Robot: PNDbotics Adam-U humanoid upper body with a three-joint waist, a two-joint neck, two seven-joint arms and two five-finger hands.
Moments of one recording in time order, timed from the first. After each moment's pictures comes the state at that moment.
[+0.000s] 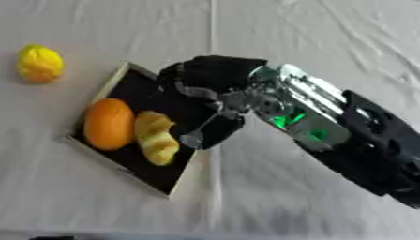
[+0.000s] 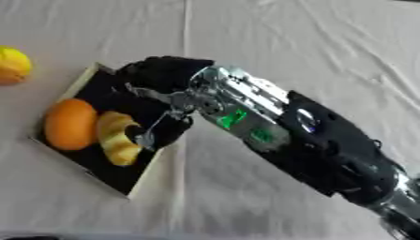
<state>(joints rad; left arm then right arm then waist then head) -0.28 0.40 0.09 -1.98 -0.09 -0.28 0.38 -0.84 -0.53 0.60 -1.93 0.69 0.21 0.59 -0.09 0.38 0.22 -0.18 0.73</state>
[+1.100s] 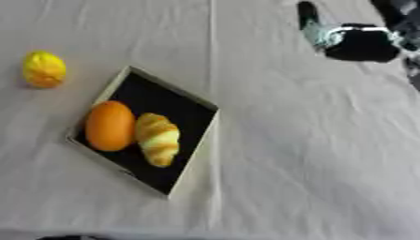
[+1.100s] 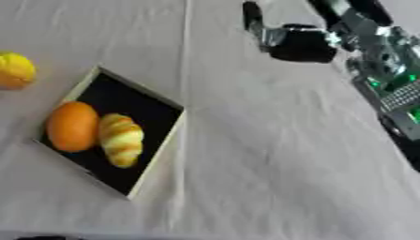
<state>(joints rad) -0.28 0.92 0.04 -1.98 -0.37 -0.02 0.19 -0.48 -0.82 0.10 -1.98 0.15 0.06 -0.19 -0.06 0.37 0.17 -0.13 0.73</state>
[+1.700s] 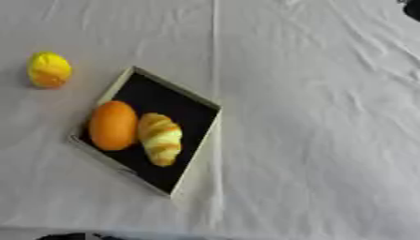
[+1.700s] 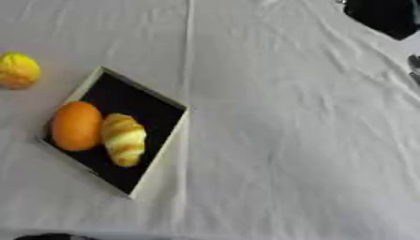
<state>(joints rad) -0.47 1.06 -0.05 -1.73 -0.44 -0.05 -0.31 -0.43 -0.83 0.04 -1.98 0.10 0.09 -0.34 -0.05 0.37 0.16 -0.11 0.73</state>
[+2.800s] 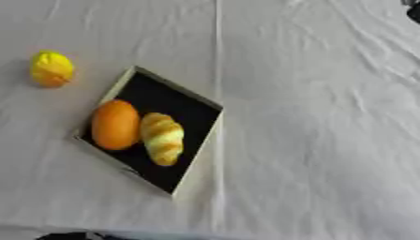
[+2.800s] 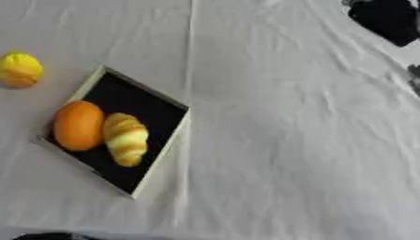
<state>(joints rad) -0.74 0.94 -0.22 -1.38 -0.56 -0.16 -0.54 -0.41 -0.81 0.04 -1.98 0.08 0.13 -0.37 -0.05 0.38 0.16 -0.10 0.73</state>
